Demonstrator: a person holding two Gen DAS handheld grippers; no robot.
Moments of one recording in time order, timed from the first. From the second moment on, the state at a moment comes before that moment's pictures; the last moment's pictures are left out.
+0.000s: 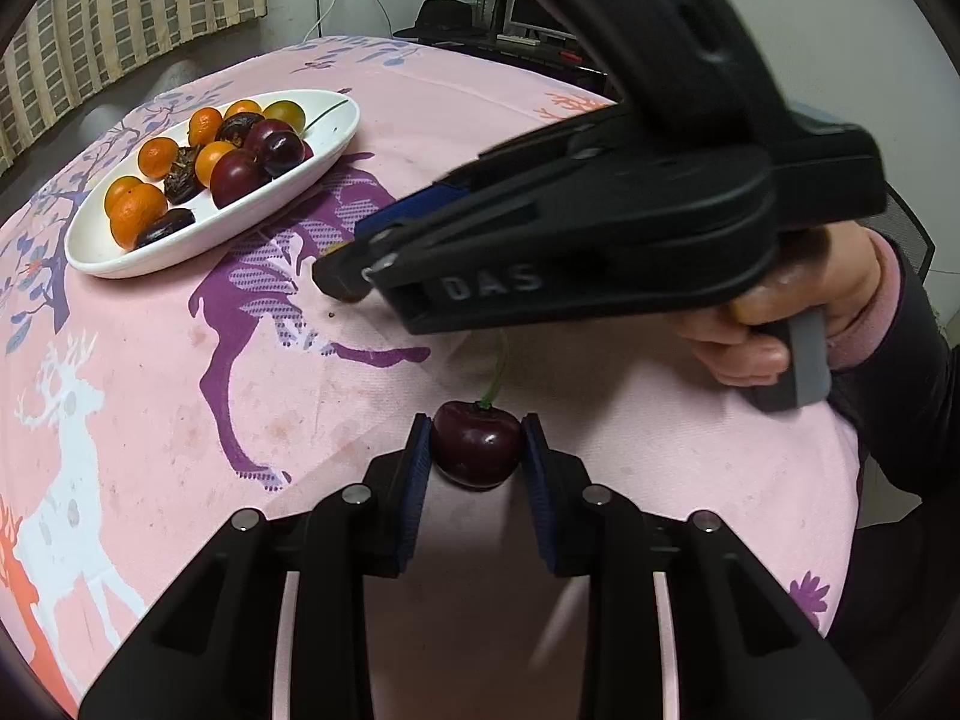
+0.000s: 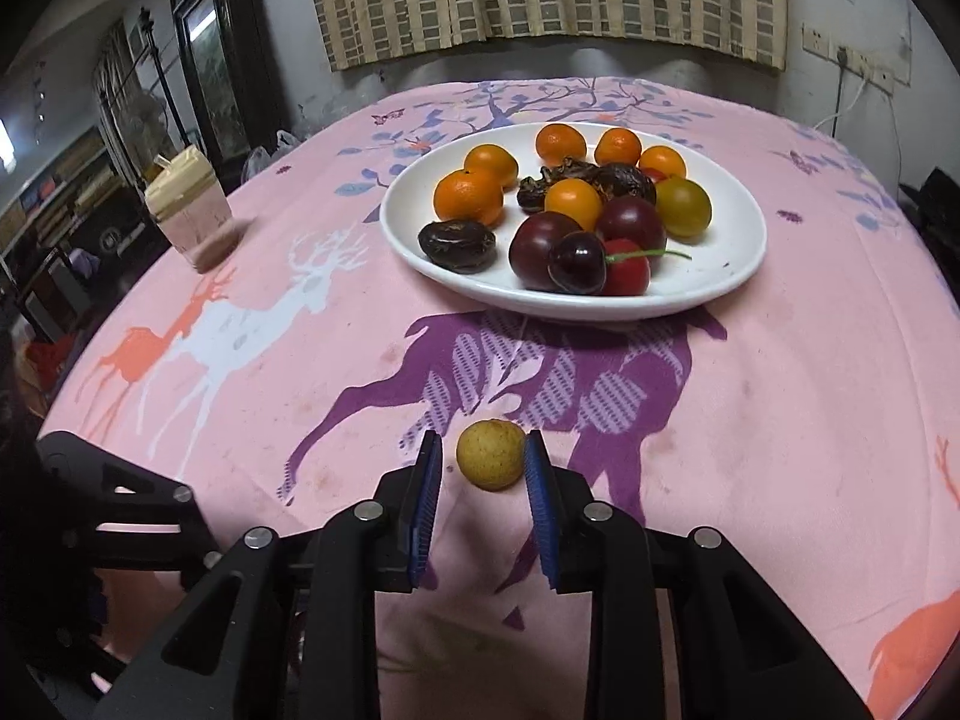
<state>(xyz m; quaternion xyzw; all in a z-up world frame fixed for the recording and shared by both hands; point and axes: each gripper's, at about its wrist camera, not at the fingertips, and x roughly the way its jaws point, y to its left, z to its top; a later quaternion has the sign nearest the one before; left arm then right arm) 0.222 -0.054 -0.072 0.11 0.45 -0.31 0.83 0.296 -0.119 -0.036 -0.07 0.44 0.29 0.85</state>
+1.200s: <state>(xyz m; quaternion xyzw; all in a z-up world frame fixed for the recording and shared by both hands) 0.410 0.024 0.016 0.00 0.38 -0.08 0.92 0.423 -0.138 0.021 0.04 0.34 0.22 0.91</state>
